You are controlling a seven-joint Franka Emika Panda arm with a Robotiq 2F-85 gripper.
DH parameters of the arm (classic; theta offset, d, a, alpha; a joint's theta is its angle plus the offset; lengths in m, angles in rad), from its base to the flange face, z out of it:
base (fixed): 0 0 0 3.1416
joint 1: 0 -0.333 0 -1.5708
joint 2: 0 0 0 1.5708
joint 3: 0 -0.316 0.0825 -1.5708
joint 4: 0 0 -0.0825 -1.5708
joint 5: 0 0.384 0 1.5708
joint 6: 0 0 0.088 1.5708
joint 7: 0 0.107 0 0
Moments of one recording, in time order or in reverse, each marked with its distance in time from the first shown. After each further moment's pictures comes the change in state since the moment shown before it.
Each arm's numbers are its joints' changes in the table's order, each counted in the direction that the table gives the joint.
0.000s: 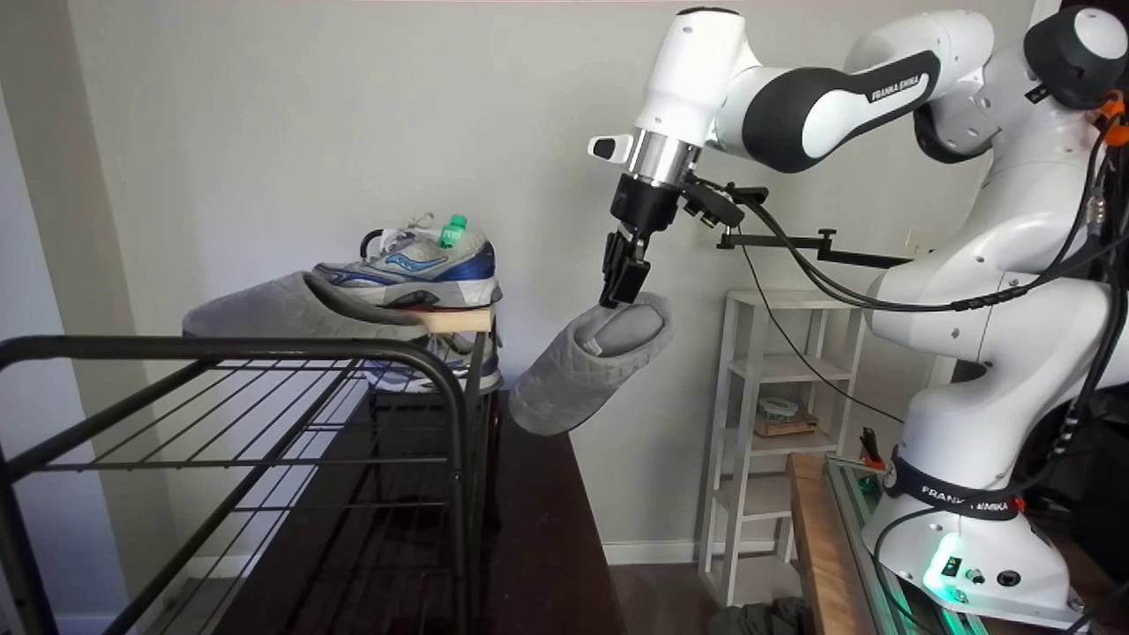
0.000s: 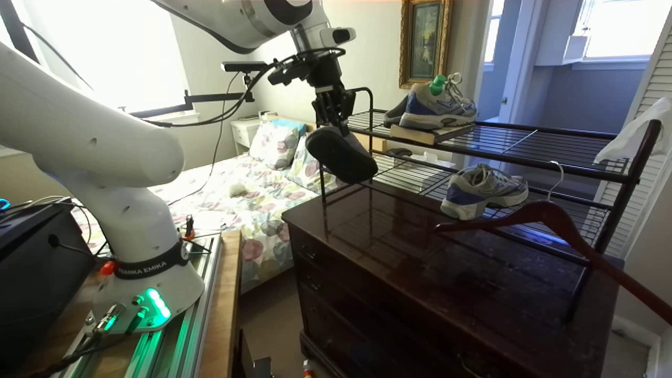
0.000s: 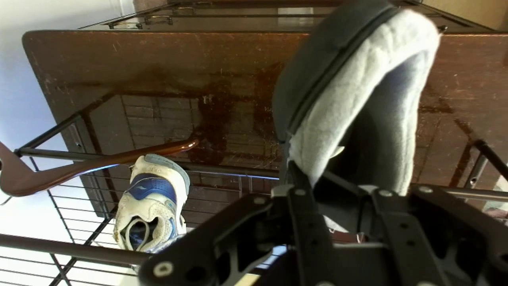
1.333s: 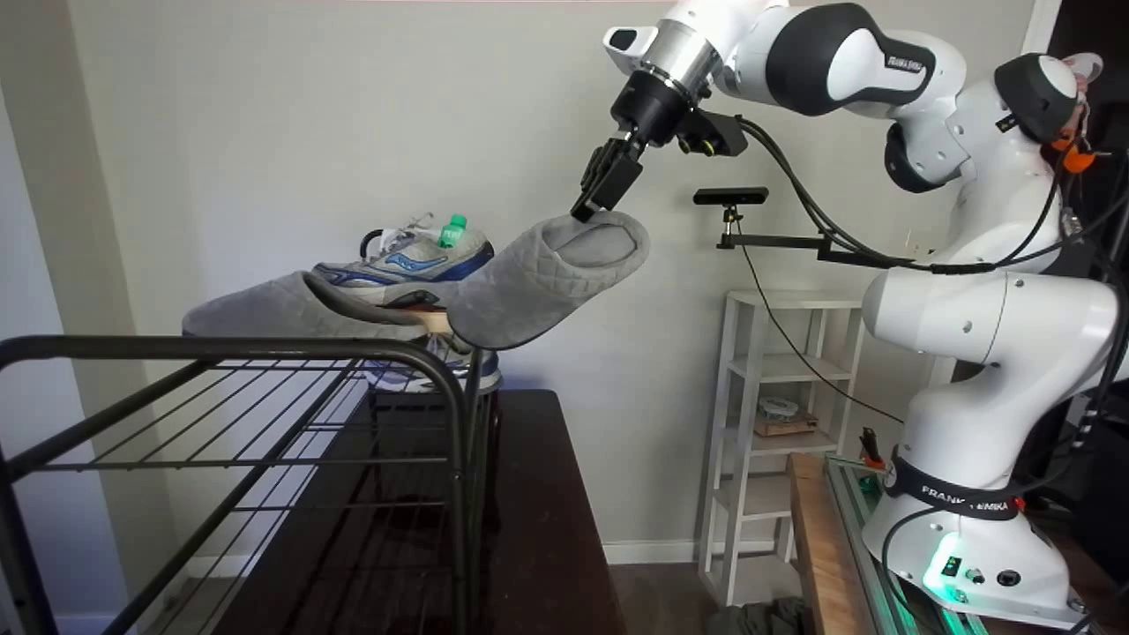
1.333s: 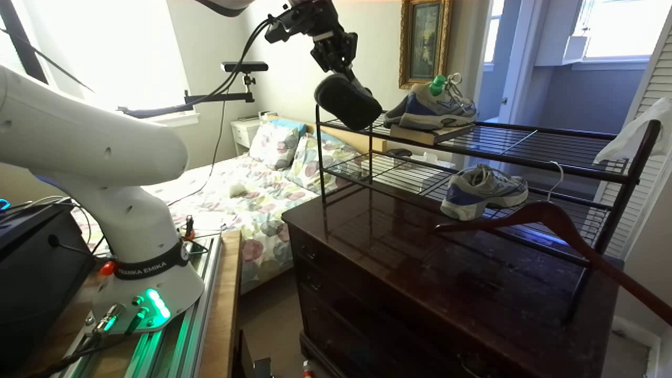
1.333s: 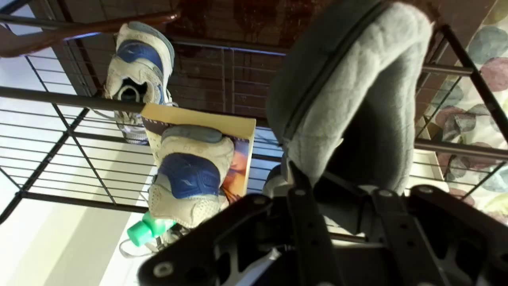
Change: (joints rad) arm -0.167 -0.191 -0.003 0.109 -0.108 0.033 0.030
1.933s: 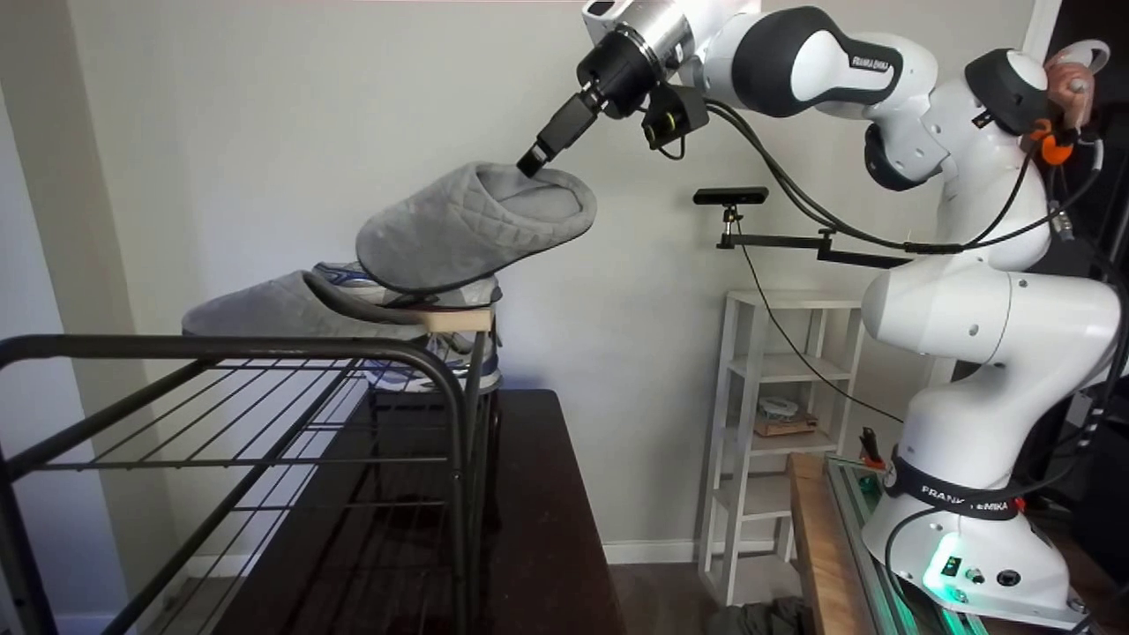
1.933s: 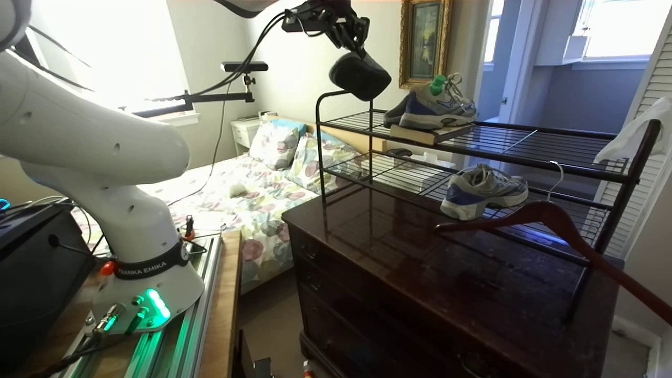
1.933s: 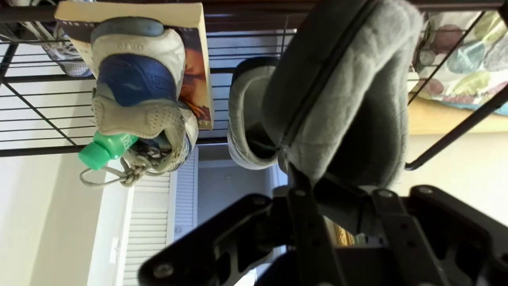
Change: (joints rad) arm -0.106 0.044 0.108 0.075 -0.004 0.284 0.122
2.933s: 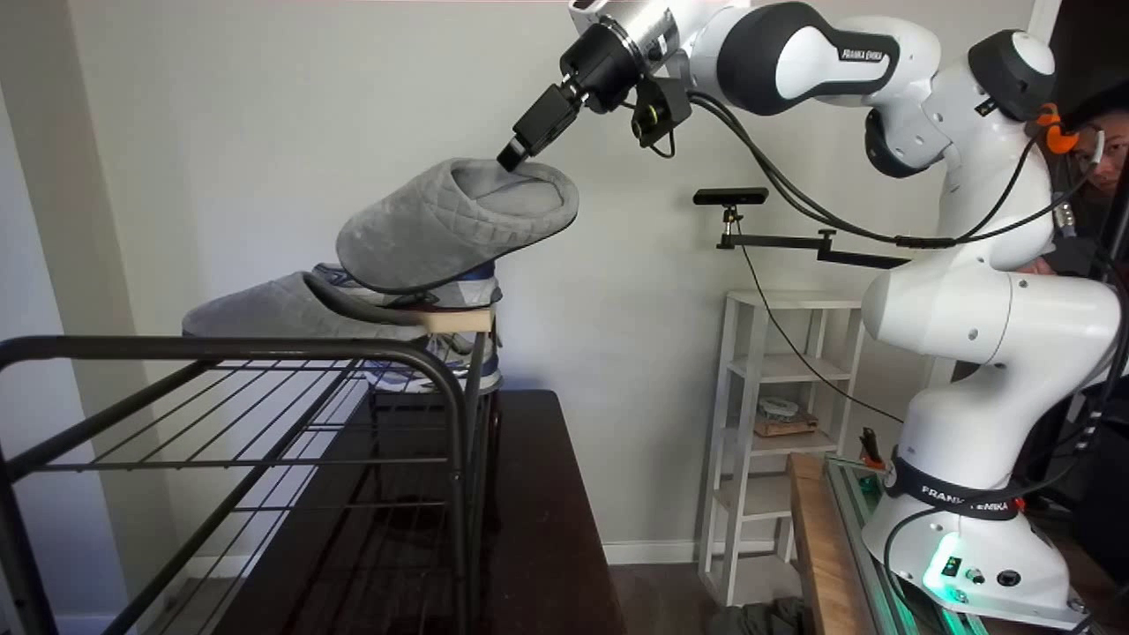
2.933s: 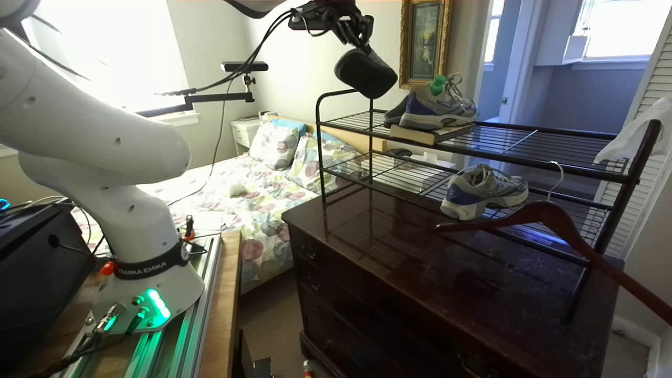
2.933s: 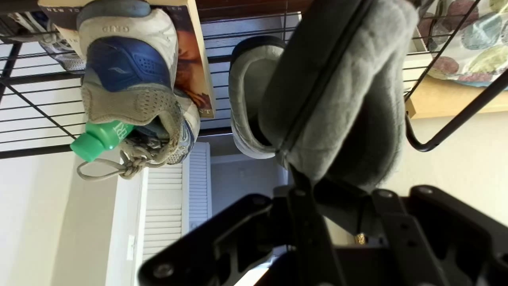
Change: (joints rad) arm -0.010 0.090 0.013 0.044 0.016 0.055 0.068
